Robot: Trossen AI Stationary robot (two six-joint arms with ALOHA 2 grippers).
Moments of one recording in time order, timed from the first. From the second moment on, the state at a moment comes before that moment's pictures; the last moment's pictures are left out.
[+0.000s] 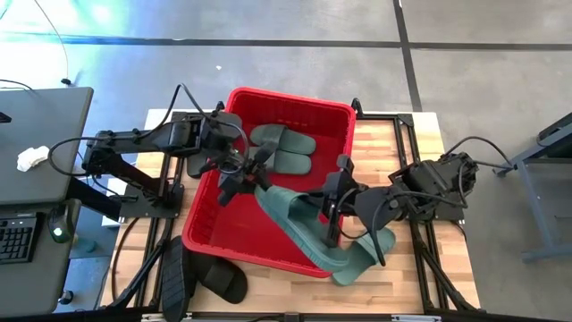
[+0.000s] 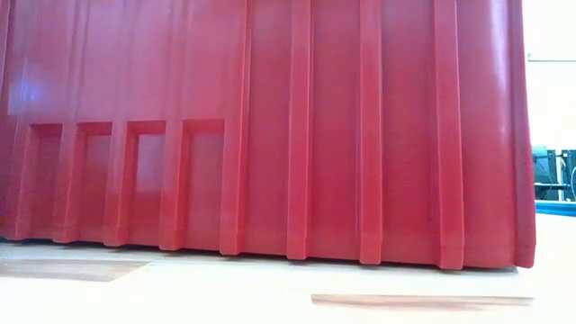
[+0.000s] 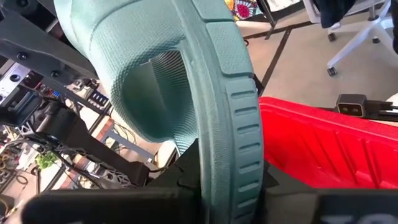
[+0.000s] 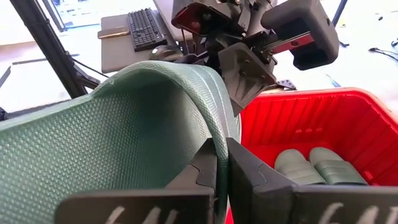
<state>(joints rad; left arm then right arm) 0.13 1.39 1.53 -0.55 0.60 0.97 0.50 1.79 2.35 -1.09 0.65 0.39</state>
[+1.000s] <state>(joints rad) 0.13 1.39 1.53 -0.84 -0.04 0.96 0.55 1.71 2.35 -1.20 0.69 0.68</state>
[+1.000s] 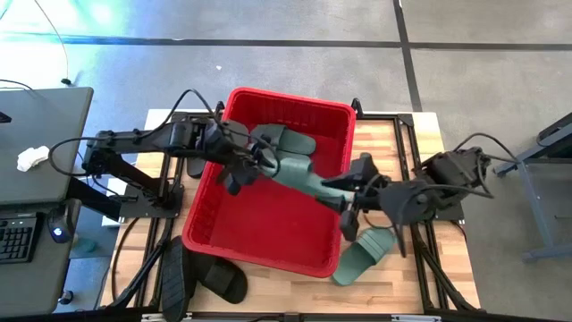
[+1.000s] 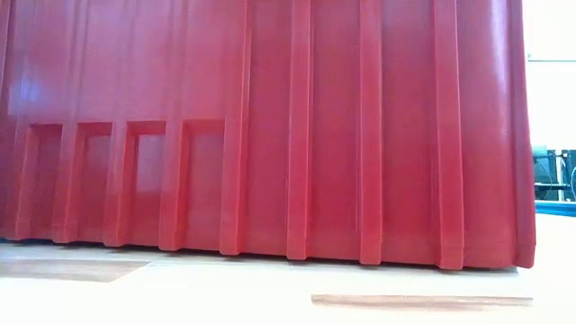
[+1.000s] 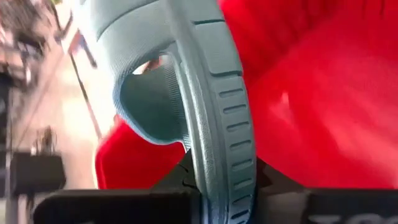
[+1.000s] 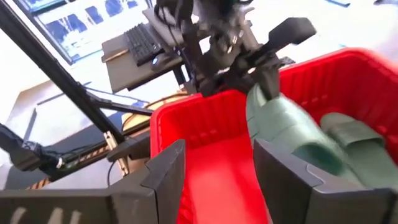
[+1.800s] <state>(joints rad) -0.09 1.38 1.32 -1.12 -0.65 0.82 0.62 1.70 2.27 -1.56 0.97 0.81</state>
